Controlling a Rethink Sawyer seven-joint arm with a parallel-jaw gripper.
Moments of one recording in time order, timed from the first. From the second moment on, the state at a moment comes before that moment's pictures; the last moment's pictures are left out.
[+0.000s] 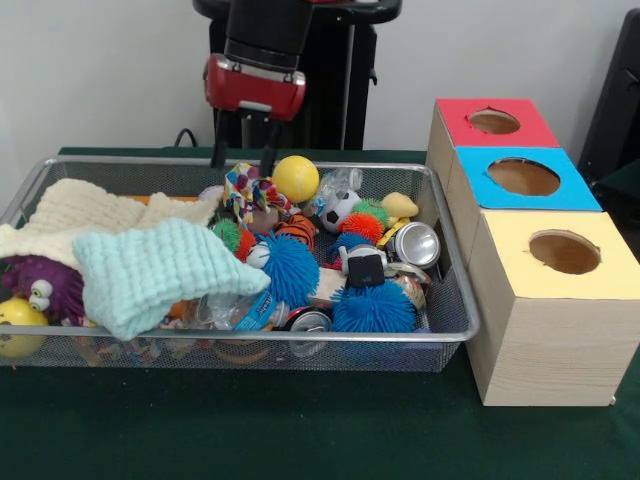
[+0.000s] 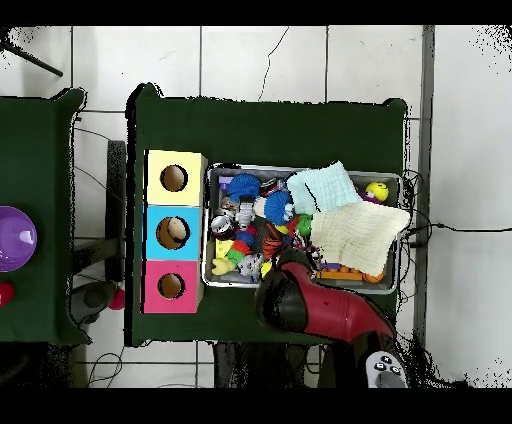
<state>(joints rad) -0.30 -0.71 -0.15 1.98 -0.21 -0.04 1.33</state>
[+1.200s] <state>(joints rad) -0.41 -0.57 -0.10 2.01 -0.10 -0.20 1.33</state>
